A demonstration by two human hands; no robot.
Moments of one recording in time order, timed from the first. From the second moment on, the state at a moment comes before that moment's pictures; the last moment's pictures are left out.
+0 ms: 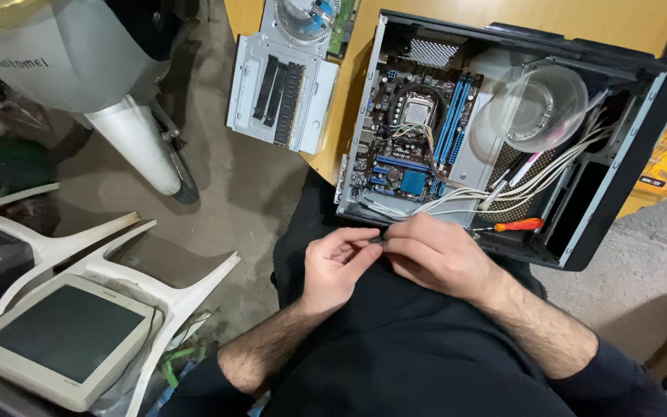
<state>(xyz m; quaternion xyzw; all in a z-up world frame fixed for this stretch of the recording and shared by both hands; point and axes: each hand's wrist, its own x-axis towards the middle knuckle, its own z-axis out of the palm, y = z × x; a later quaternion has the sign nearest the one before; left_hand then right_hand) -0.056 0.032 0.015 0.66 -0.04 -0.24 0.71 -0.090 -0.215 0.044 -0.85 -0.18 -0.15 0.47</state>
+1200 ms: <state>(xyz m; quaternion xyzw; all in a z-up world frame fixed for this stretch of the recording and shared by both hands) -0.030 -0.024 -0.019 0.88 -0.42 -0.18 0.12 -0.017 -0.220 -0.016 -0.84 -0.03 -0.03 0.54</state>
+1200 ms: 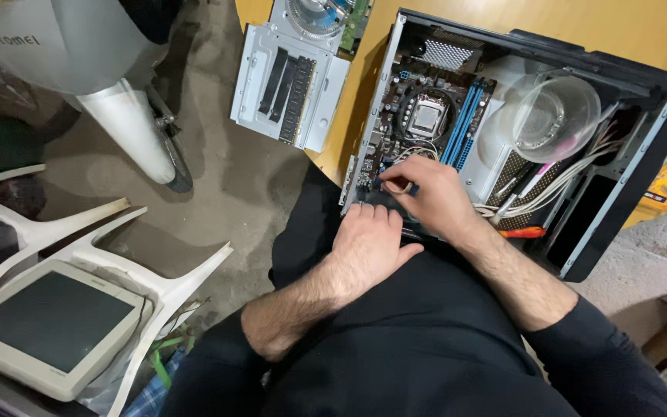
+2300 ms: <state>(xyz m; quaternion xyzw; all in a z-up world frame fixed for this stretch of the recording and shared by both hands) -0.017 0.065 -0.034 0.79 0.04 -0.26 0.56 -0.058 -0.206 -0.142 -0.93 -0.22 -0.02 0.28</state>
